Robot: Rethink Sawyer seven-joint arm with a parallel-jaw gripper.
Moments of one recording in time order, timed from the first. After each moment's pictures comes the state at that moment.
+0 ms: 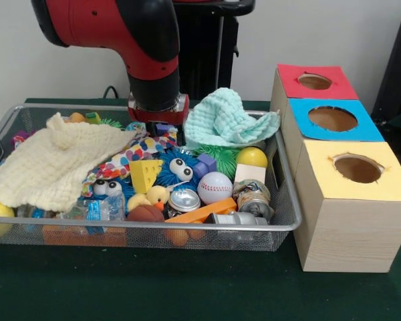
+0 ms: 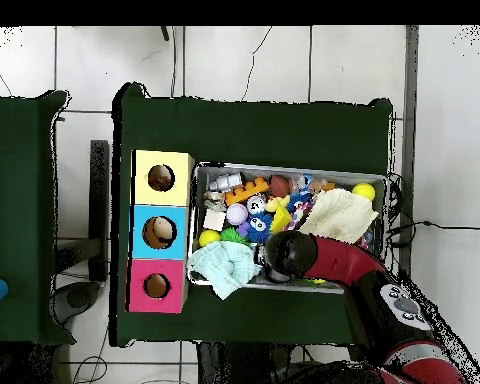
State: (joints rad) arm -0.54 -0.47 0.14 1.74 -0.27 0.58 1.71
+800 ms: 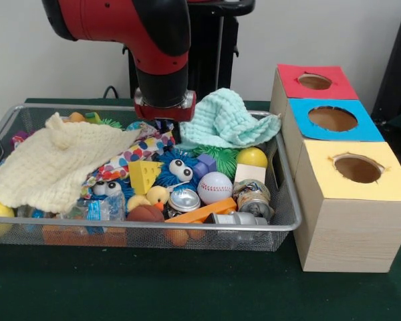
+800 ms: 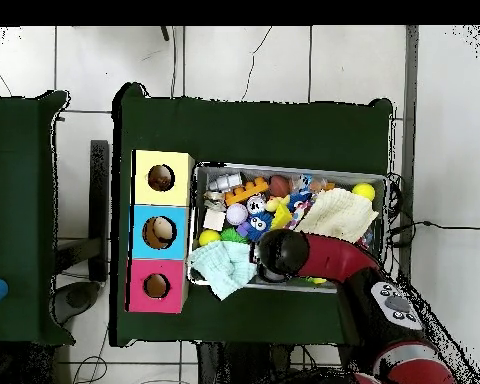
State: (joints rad) arm -0.50 -0.50 0.13 1.74 -0.27 0.57 1.71
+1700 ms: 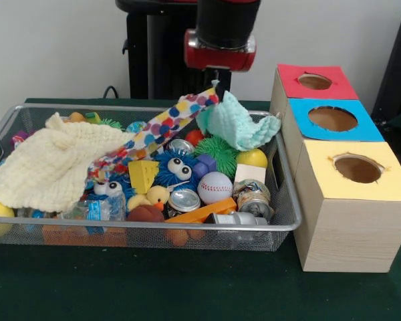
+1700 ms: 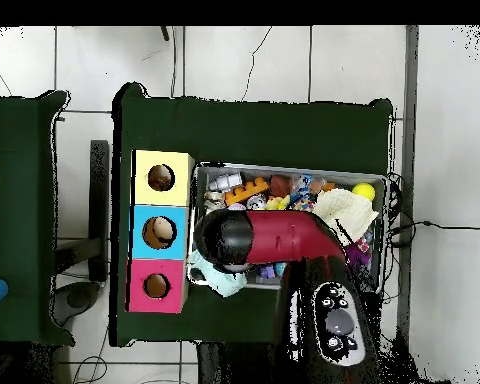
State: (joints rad) arm -0.24 -0.73 0.06 1.69 -0.26 0.78 1.71
